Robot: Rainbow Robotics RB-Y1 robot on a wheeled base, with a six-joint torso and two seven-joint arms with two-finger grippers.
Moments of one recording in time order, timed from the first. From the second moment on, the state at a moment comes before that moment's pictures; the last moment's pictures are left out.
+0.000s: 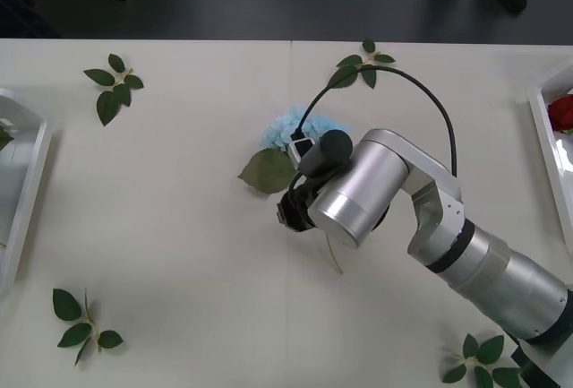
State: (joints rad) right arm -0.57 -0.34 0.72 -1.68 -0.36 1.37 1.00; left arm 0.05 0.56 0.67 -1.40 0.99 0.99 -2.42
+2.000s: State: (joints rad) right arm -0.61 -0.65 0.54 -2.13 -0.71 1.24 1.00; left arm 0.16 0.56 0.63 -1.81 1.87 1.53 -2.63
